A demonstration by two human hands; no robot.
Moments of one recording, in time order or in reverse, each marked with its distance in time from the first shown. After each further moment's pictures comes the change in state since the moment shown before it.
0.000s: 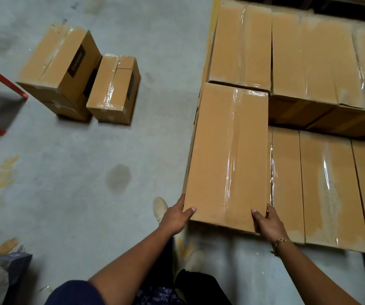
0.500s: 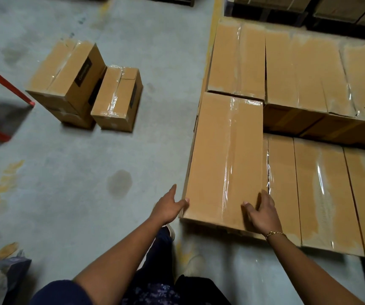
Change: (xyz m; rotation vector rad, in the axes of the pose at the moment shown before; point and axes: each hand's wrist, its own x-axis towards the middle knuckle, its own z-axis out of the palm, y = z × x) left_hand -0.015 0.018 -0.041 0.036 0.090 -0.004; right_hand -0.021 -0.039 -0.007 -0.249 0.078 -0.235
